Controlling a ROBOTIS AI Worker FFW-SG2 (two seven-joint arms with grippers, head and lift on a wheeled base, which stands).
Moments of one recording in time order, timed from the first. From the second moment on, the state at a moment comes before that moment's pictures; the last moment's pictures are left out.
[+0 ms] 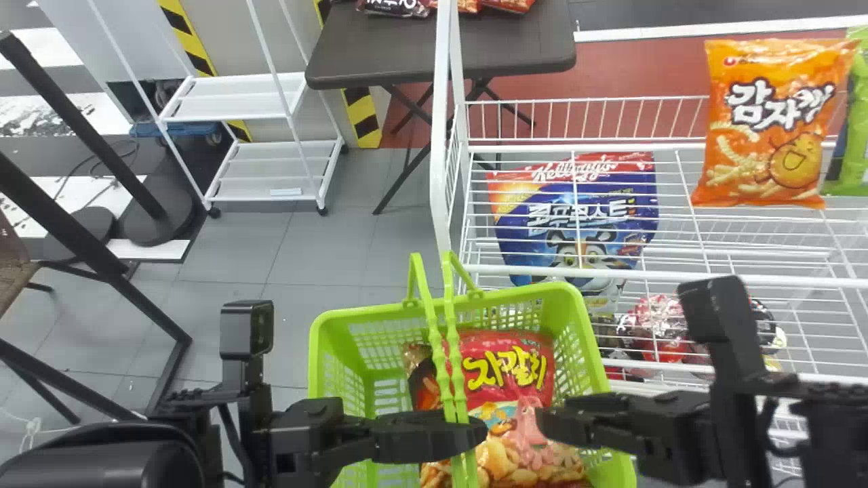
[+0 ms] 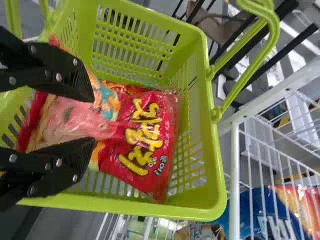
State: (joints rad) left arm 0.41 0.12 0.24 -2.15 0.18 1.12 -1.57; right arm 0.28 -0.14 0.08 -2.34 -0.47 1.41 0.28
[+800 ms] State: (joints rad) left arm 0.41 0.12 0.24 -2.15 0.18 1.12 -1.57; right arm -0.22 -0.16 -0.17 -1.63 -0.20 0.72 0.28
